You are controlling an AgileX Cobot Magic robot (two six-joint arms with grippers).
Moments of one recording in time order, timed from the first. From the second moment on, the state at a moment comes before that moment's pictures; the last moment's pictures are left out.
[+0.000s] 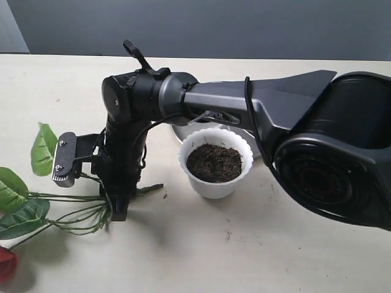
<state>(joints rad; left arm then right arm) -0.04 0.00 0.00 0.14 0.25 0.03 1.03 2.39 -1.88 0.31 0.99 -1.02</state>
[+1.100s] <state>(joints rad) -0.04 0.00 0.00 0.14 0.25 0.03 0.77 1.92 -1.71 0.73 0.66 -0.91</state>
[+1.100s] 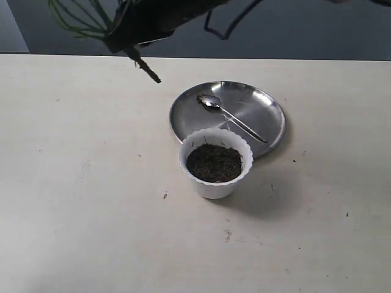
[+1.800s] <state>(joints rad) -0.04 0.00 0.00 0.14 0.25 0.03 0.76 1.18 -0.82 1.46 -0.11 -1.35</state>
